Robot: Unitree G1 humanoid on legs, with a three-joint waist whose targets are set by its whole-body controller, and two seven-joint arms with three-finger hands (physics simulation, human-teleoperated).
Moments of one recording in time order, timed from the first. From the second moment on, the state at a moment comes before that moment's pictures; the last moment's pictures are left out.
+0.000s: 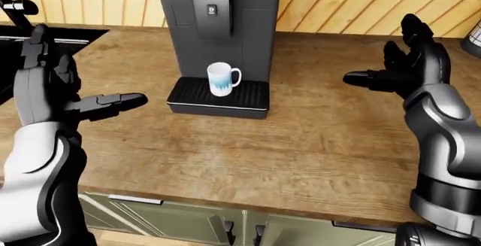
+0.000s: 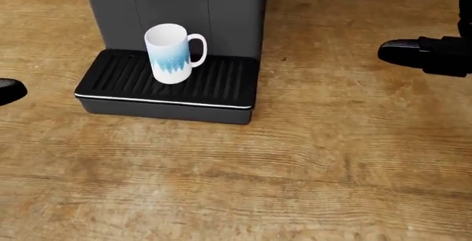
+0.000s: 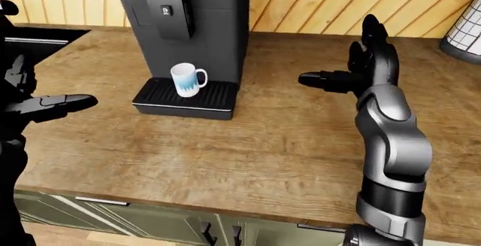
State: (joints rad) left arm -0.42 0.44 0.43 -0.49 -0.26 0.78 0.13; right arm -0.62 -0.47 -0.34 -0.15 0.31 0.71 -0.07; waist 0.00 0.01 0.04
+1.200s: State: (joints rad) left arm -0.58 -0.07 -0.03 -0.52 -0.01 1.04 0.51; right arm -0.60 -0.48 -0.34 -0.15 0.34 0.74 -0.09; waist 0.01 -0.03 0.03
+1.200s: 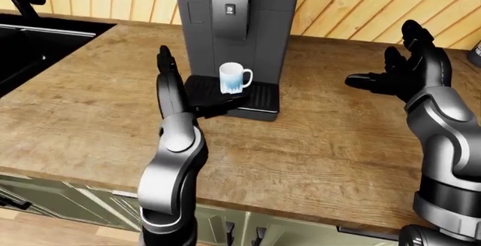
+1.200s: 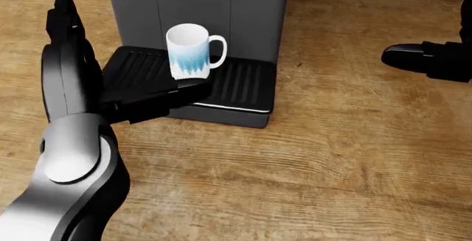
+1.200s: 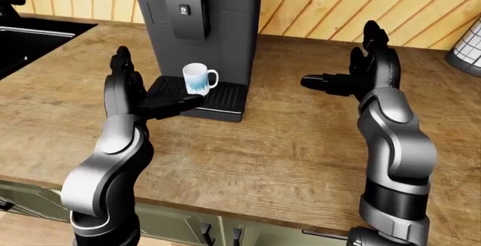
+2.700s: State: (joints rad) left arm -0.78 -0.22 -0.06 0.18 0.04 0.55 0.71; right arm -0.58 -0.49 -0.36 -0.15 0.36 0.75 -0.09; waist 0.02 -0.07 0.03
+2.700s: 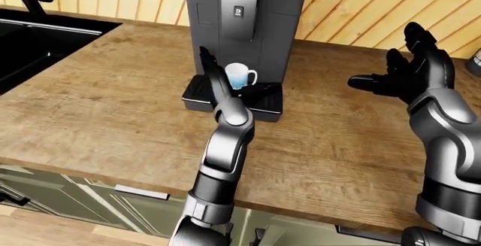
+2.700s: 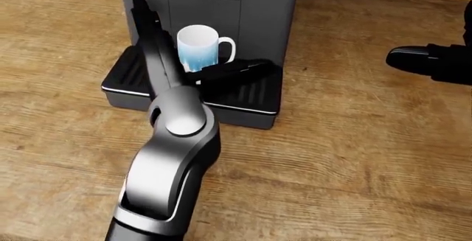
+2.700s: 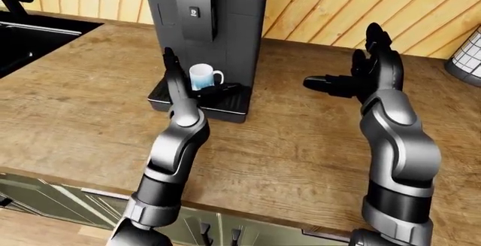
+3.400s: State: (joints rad) left arm -0.86 -0.20 -0.04 0.40 0.01 0.35 0.81; right arm -0.59 -0.50 -0.36 -0.15 0.37 0.75 -0.09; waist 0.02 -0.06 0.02
